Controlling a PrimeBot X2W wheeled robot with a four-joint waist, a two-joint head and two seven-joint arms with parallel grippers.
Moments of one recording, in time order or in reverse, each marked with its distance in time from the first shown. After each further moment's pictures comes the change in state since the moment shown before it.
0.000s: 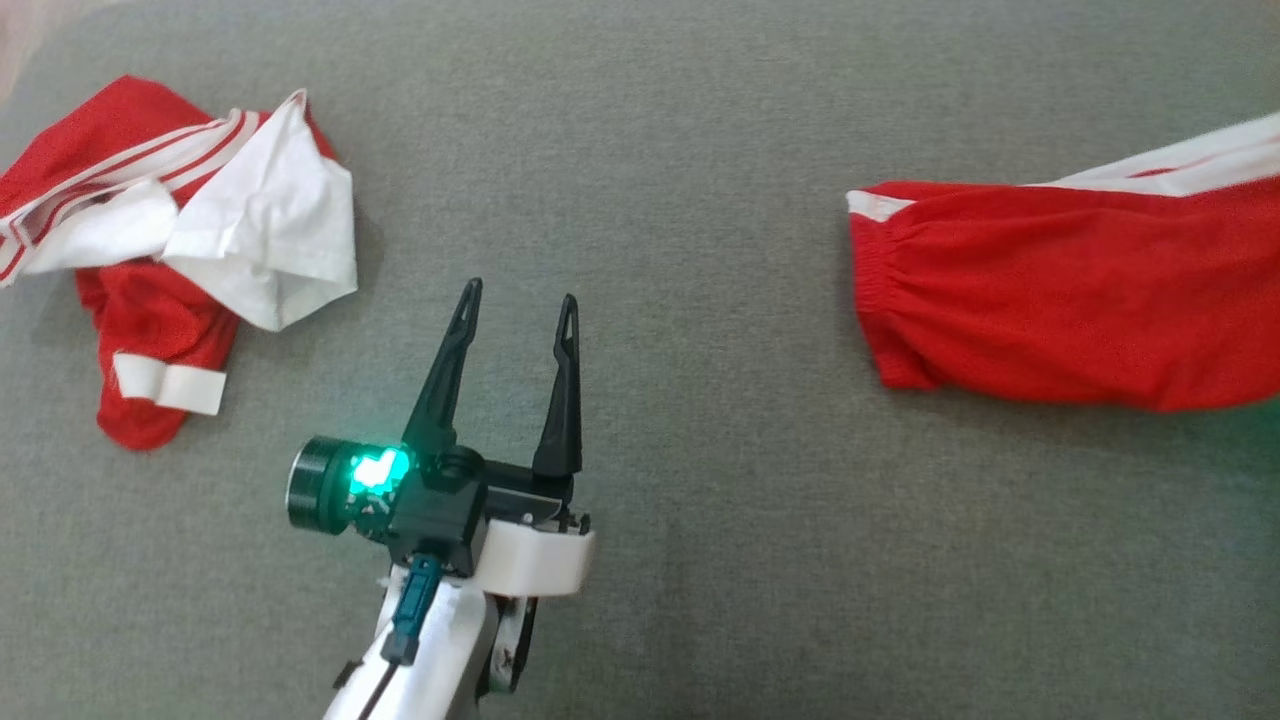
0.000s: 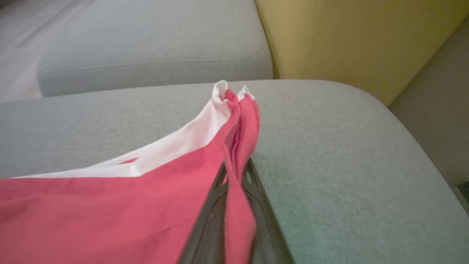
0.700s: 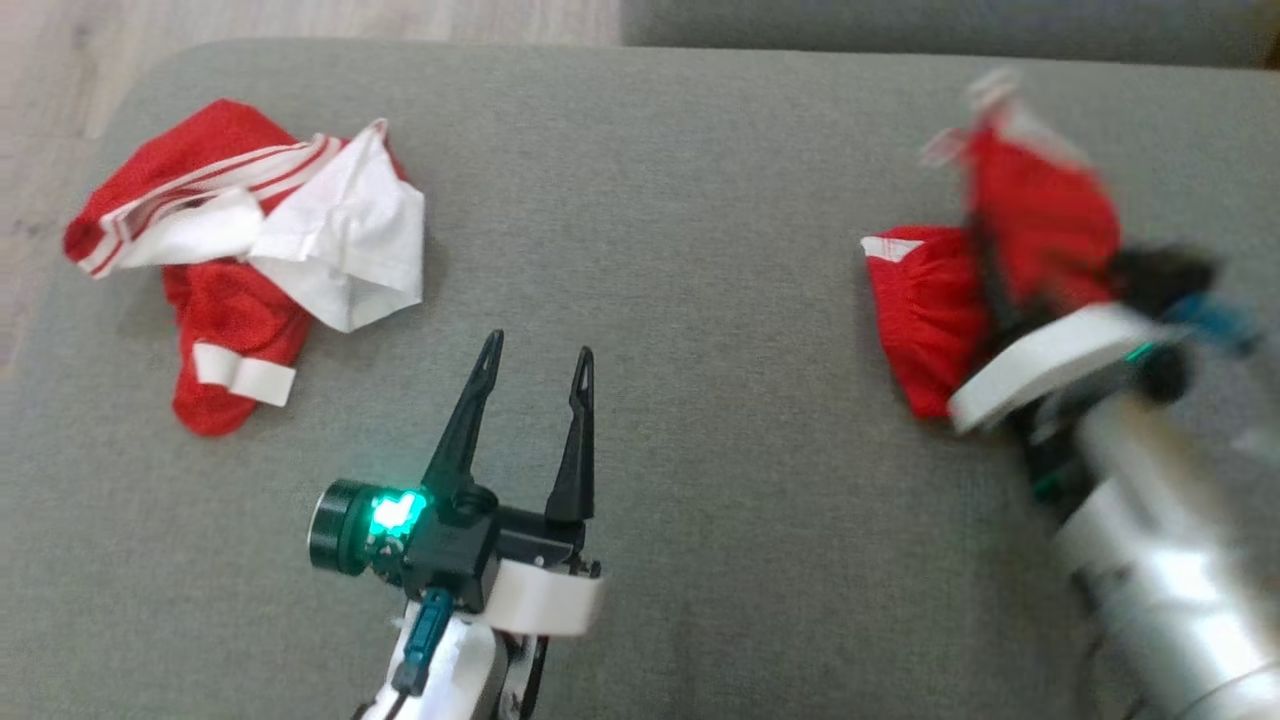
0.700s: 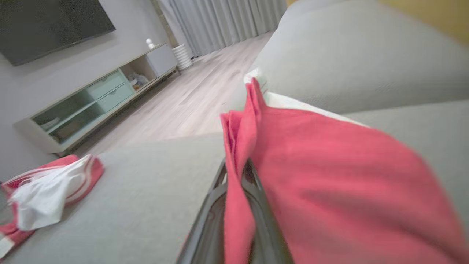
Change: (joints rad) left arm 0.058 -0.012 -0.002 0.022 -0.003 -0.037 0.000; right arm 0.149 0.402 -0.146 -0.244 -0.179 0.000 -0.159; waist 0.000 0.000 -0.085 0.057
